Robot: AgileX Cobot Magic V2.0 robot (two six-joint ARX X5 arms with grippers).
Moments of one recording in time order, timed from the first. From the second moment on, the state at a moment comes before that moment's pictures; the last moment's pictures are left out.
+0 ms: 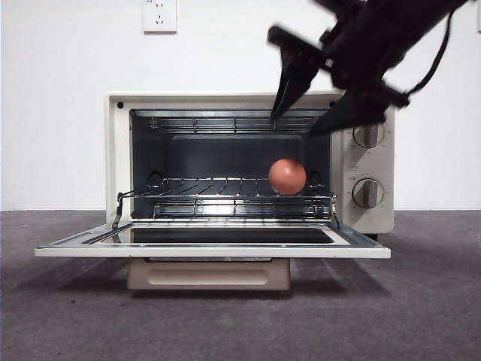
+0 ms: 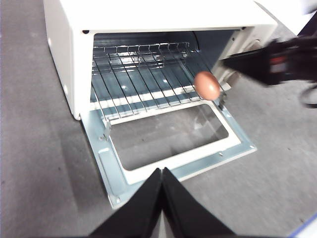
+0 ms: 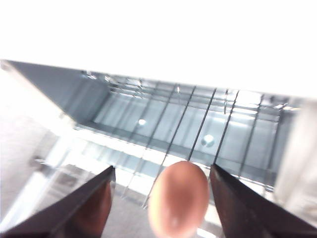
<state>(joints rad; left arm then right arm) -0.37 0.57 0.86 -0.77 0.24 -0.17 0.57 1.35 0.87 0.01 -0.05 0.37</state>
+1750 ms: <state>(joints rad) -0.13 1.50 0.52 0.15 0.60 -0.28 0.57 0.60 0.87 -0.54 -0.13 0.31</state>
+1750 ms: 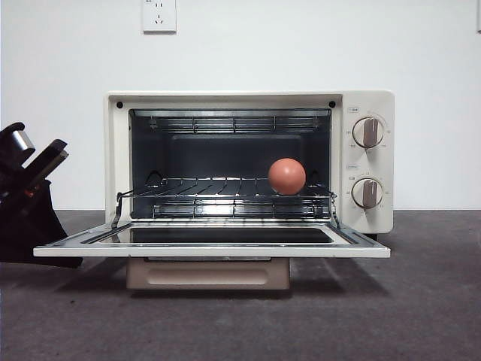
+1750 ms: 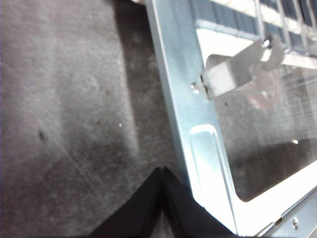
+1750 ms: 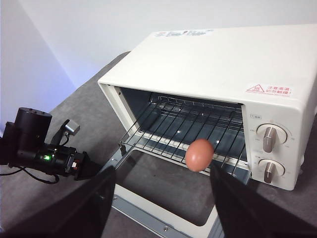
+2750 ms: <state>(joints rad) -0.07 1.53 0.52 0.68 0.84 -0.65 0.57 0.60 0.87 -0.60 -0.11 0.31</state>
